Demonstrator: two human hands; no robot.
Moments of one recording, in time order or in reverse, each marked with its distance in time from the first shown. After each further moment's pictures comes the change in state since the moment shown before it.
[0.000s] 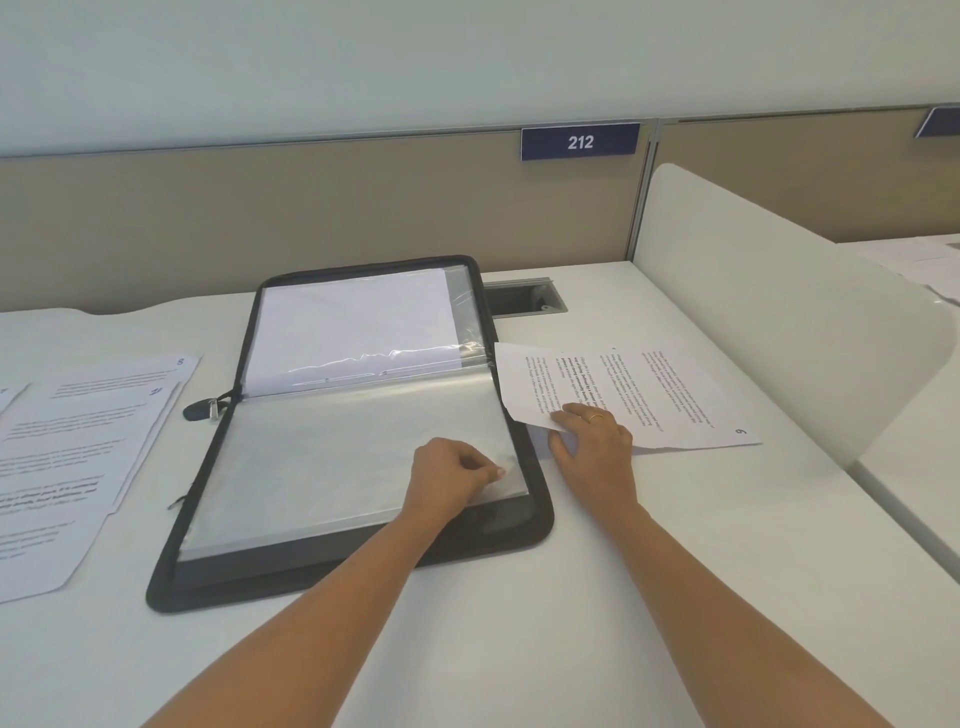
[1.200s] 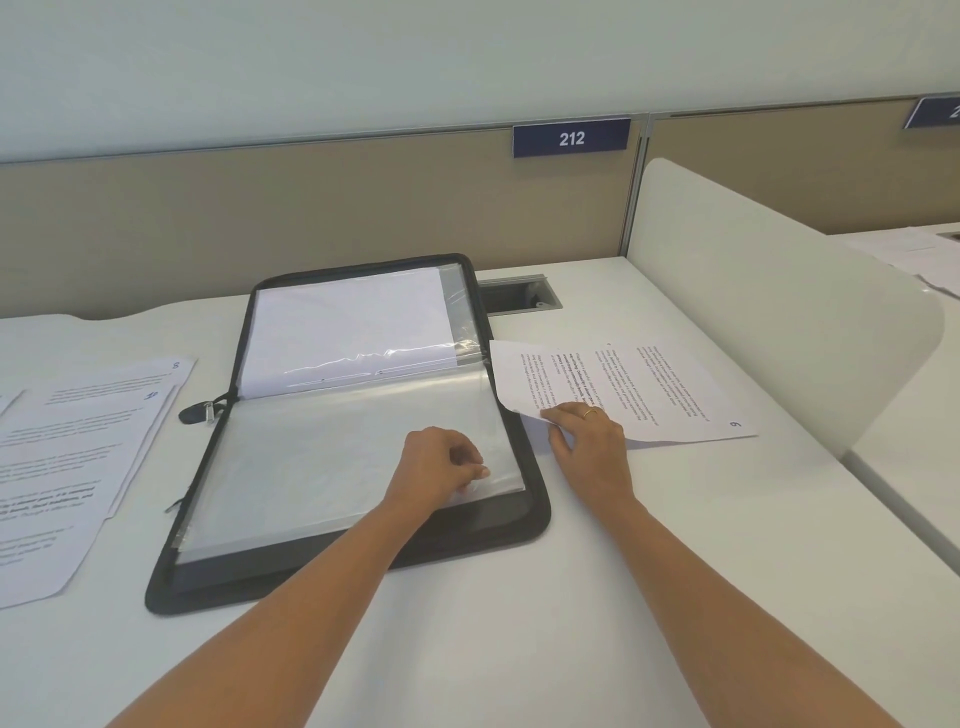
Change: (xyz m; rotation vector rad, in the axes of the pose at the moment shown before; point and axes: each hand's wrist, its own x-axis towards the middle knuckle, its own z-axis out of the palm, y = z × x) left_hand 0.005 0.002 -0.016 0.178 -0.088 0.089; right_hand 0.000 0.004 0.003 0.052 0.118 -0.130
